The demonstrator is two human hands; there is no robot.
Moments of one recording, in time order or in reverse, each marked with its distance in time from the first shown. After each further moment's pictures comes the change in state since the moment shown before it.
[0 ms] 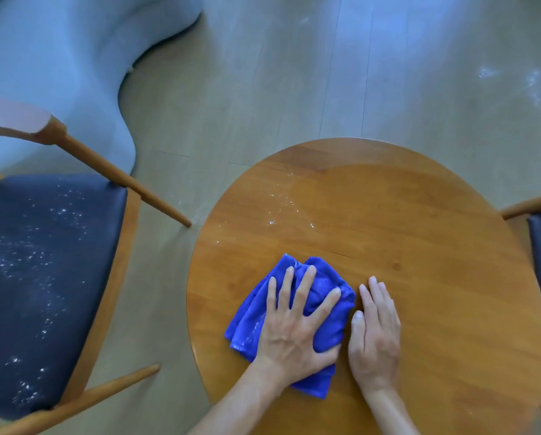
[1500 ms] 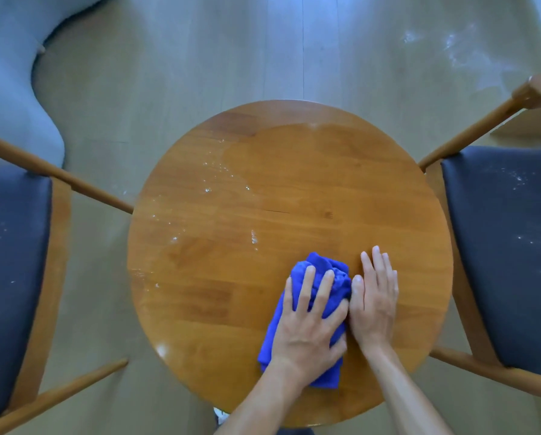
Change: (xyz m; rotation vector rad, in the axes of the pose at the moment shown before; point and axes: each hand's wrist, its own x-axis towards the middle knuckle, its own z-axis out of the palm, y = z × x) left_hand -0.030 0.117 0.015 0.034 -0.214 0.172; right_hand -0.024 0.065 -0.066 -0.135 0.078 0.208
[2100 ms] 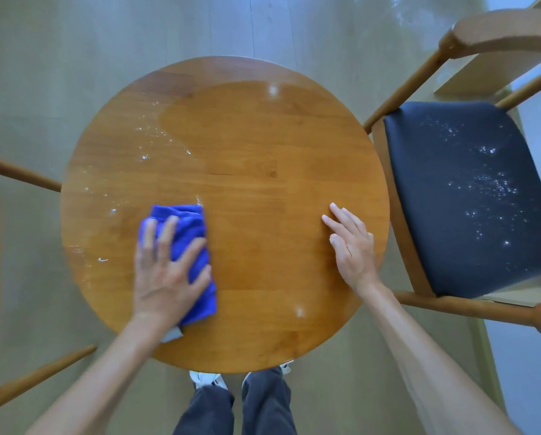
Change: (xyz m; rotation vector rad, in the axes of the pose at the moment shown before) left_hand -0.038 -0.121 -0.022 0.061 0.190 -0.201; right_hand 0.021 0.048 -0.049 0.024 -0.241 -0.039
